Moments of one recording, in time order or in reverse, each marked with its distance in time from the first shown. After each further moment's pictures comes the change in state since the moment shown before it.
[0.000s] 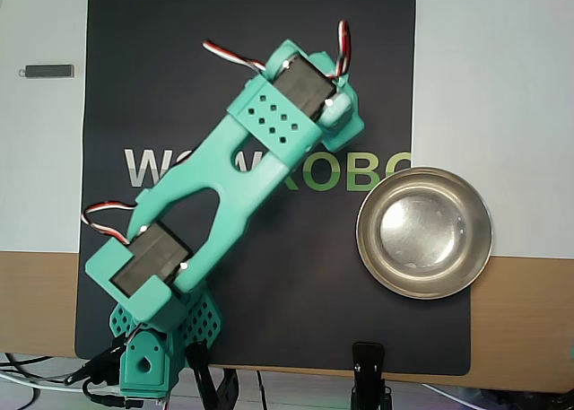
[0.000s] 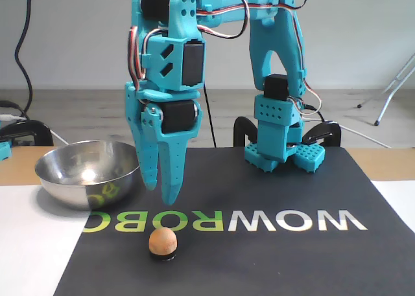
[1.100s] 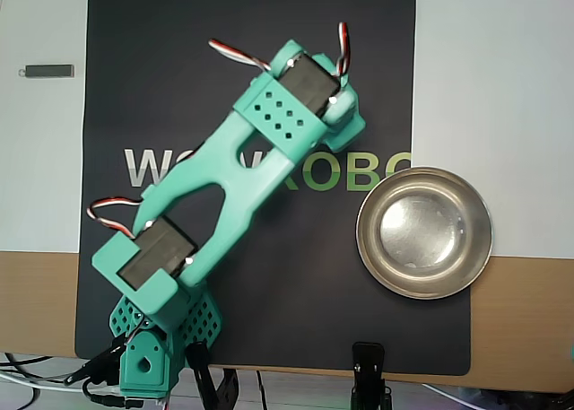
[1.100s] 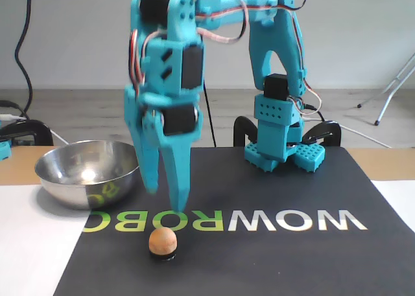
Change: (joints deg) arm 0.0 -2.4 0.0 0.0 -3.2
